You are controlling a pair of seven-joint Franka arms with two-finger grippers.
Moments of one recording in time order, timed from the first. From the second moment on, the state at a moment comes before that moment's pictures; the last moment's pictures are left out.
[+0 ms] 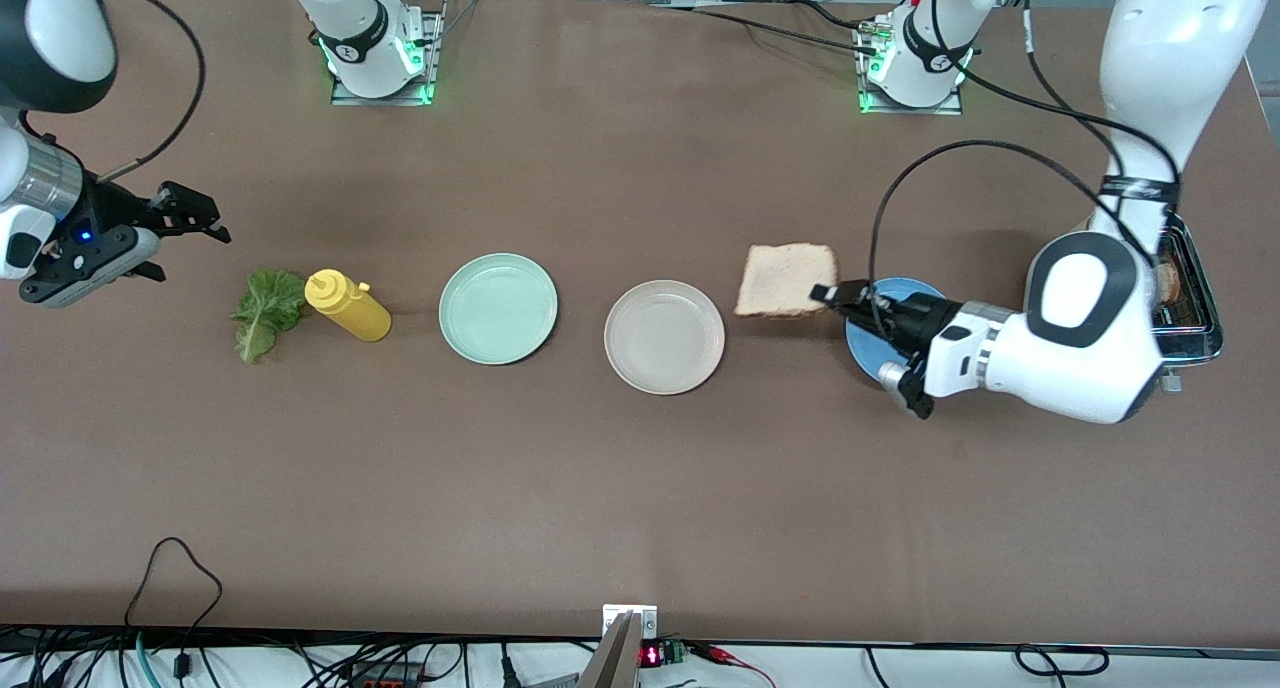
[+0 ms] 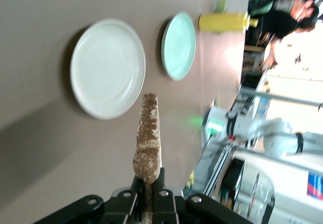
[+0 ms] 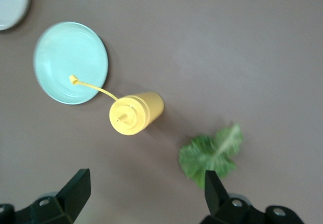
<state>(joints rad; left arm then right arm) 0.14 0.63 -0.37 -1.48 -0.75 1.64 0.38 -0.17 0.04 0.05 -1.90 0.22 1.84 -0.79</state>
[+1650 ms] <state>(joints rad) -0.06 0.77 -0.37 -1.73 -1.10 2.20 0.81 -0.47 0.59 0.06 -2.10 1.18 1.76 -2.61</state>
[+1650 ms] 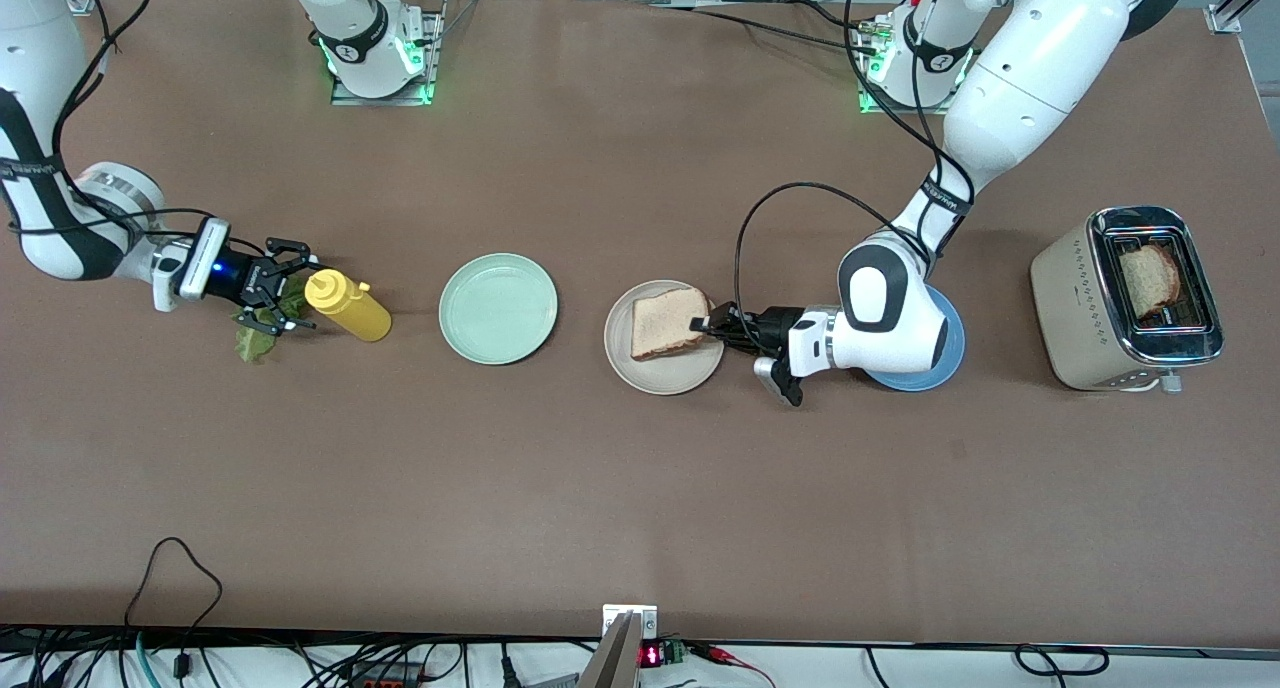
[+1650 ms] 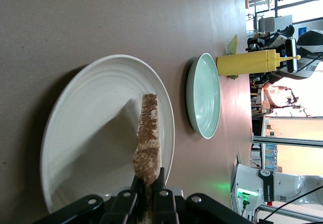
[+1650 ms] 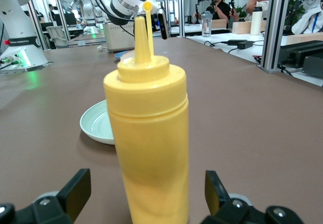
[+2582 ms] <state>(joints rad) -0.06 0.70 -0.35 -1.72 -0.93 2.21 0.80 -0.39 0.66 0.07 -2.06 1.25 1.70 -2.69</state>
